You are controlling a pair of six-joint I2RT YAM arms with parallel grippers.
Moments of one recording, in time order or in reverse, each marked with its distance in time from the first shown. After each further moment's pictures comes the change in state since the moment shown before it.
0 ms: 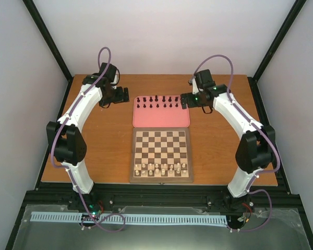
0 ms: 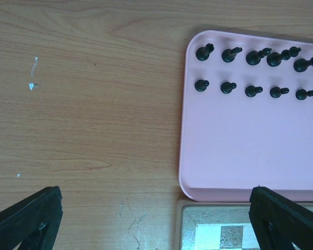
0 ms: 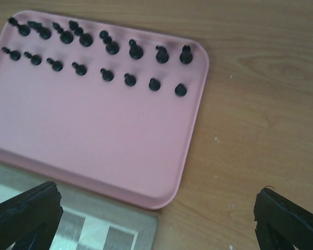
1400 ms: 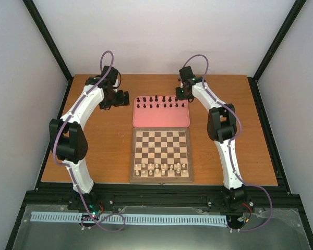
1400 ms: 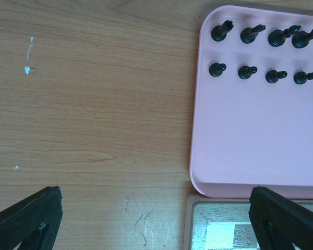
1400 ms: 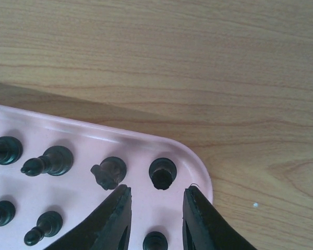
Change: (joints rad) left arm 0.000 0.029 -0.029 -0.007 -0.008 0.006; right arm -0.023 0.754 0.694 -0.028 0.087 -0.003
